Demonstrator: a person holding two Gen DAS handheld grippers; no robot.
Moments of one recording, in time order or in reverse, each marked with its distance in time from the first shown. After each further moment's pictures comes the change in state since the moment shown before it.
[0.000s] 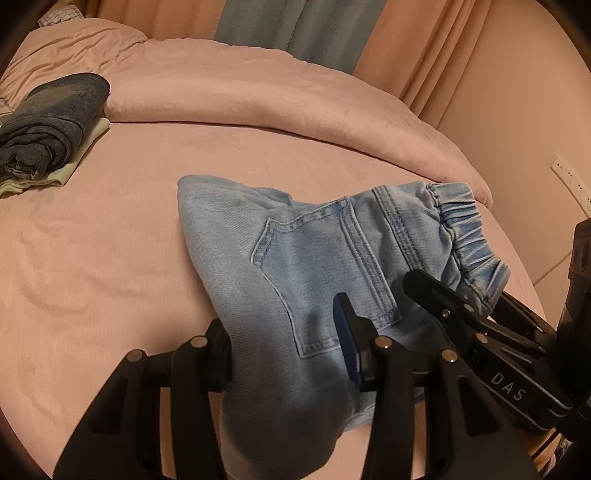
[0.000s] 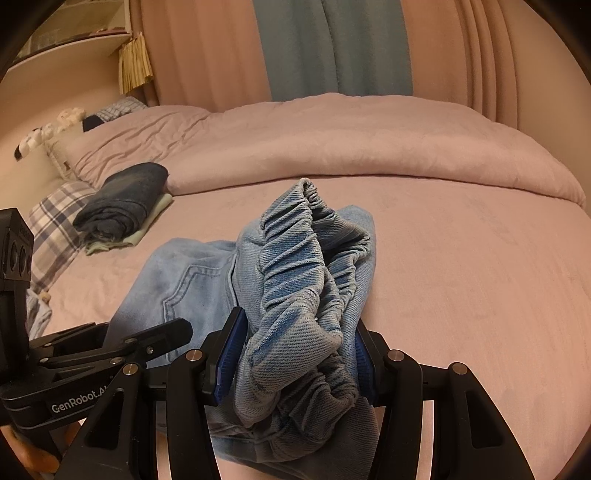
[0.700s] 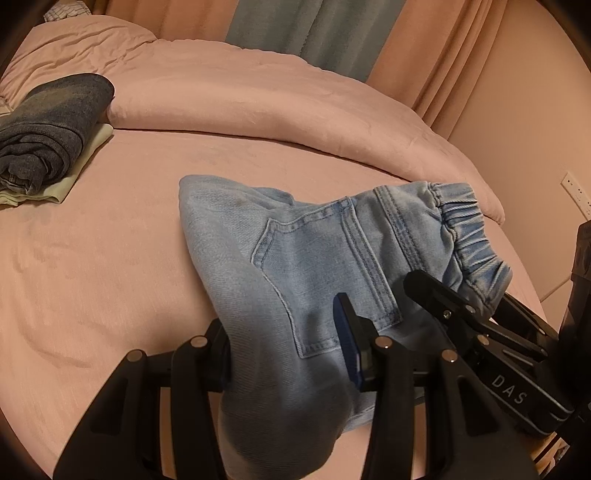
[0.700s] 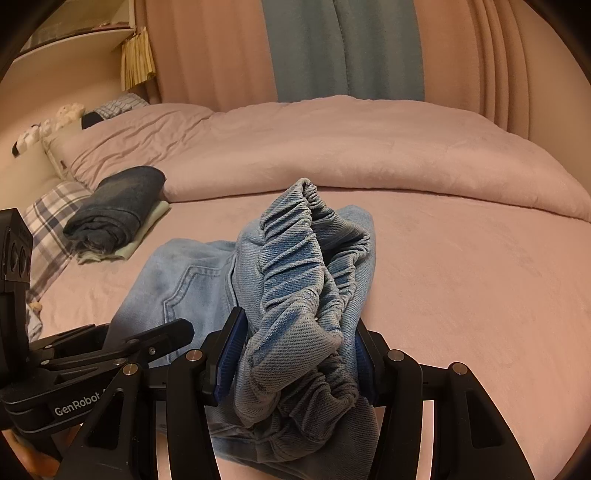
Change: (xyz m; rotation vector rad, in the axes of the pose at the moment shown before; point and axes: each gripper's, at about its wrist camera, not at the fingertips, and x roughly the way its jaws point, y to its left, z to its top) left arm 0.019 0.024 0.030 -0.027 -0.018 0.016; right arm 0.023 0.005 0.020 -0.021 -0.003 0.000
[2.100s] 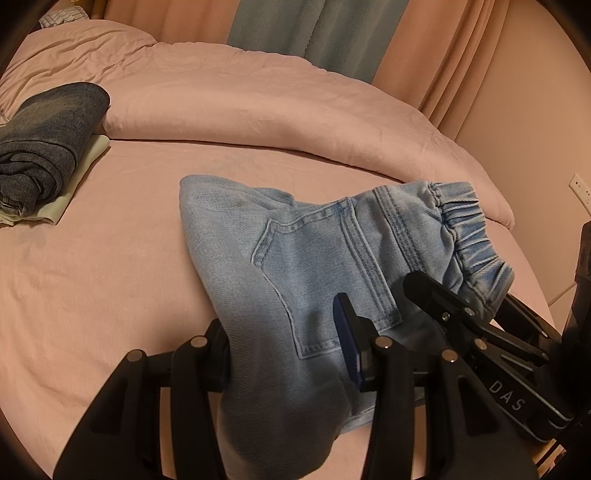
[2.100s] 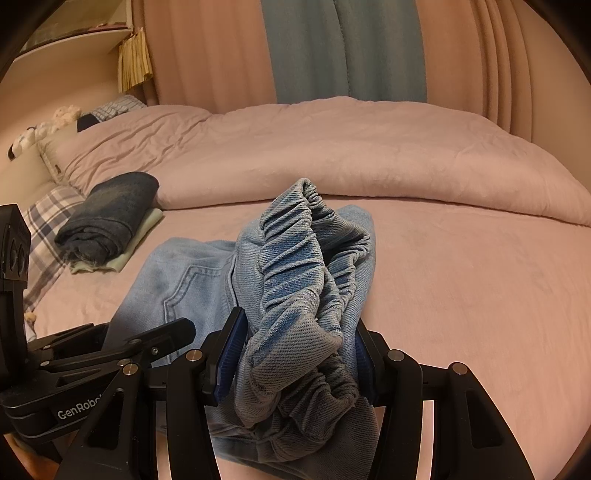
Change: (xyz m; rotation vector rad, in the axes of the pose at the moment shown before) left arm 0.012 0.000 0.015 0.009 -0.005 0.024; right arm 0.018 0.003 0.011 0.003 -0.007 0.000
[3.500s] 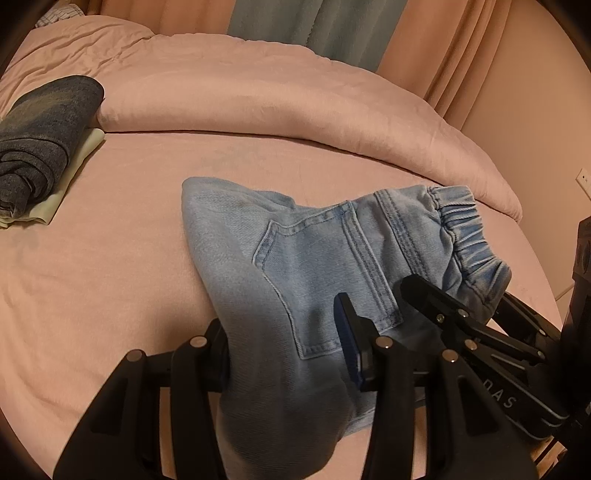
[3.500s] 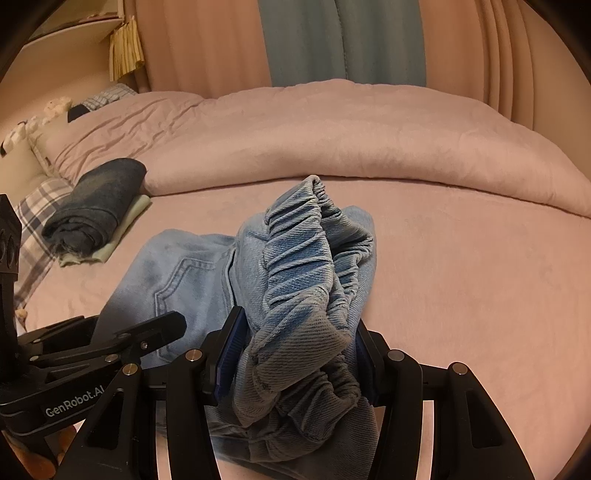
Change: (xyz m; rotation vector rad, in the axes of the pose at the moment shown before) left arm 0.016 0.004 0.005 0.009 0.044 0.018; right arm 0.029 -0.002 0.004 0.007 0.060 -0.013
